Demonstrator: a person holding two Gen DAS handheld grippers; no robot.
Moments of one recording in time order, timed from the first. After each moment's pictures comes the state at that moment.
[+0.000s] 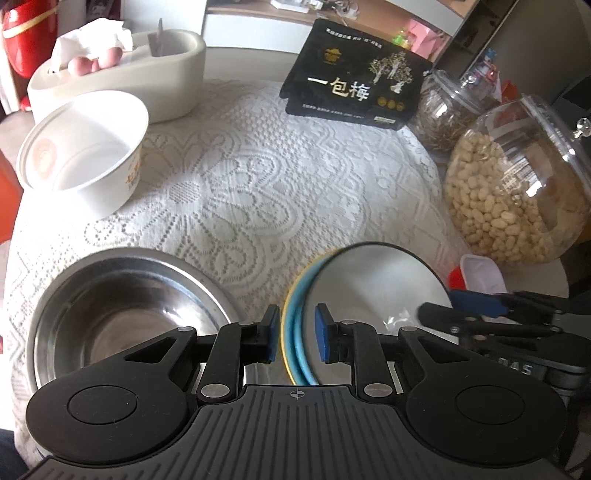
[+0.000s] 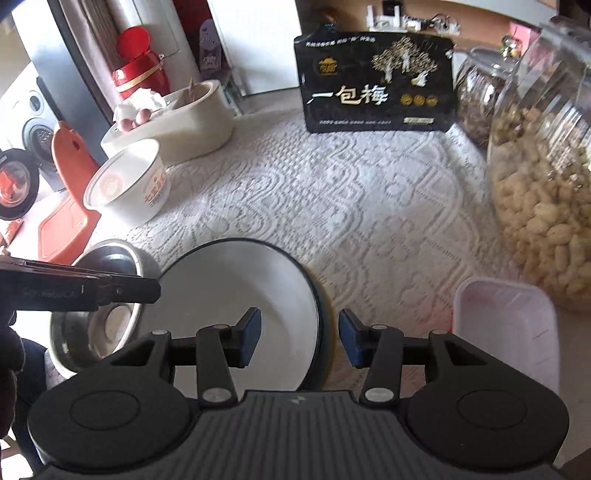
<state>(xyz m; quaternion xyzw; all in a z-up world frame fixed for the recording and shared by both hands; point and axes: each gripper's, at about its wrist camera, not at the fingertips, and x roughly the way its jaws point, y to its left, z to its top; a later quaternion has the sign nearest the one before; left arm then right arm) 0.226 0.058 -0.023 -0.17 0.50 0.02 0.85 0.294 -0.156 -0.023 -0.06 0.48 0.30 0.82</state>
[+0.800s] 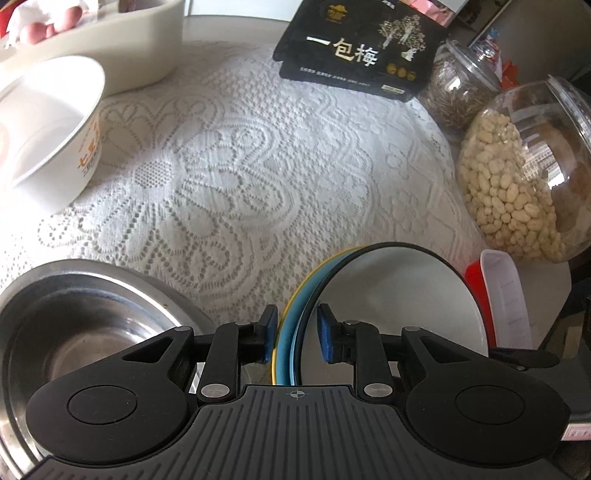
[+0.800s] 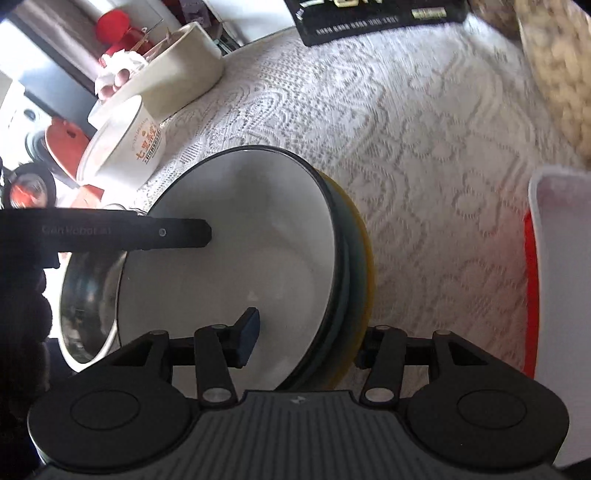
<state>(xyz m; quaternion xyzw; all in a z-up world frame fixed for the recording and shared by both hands) 0.267 0.059 -0.063 -0.19 0.54 0.00 0.82 0.304 -0.143 -0.085 0.01 0.58 0.31 0.75</state>
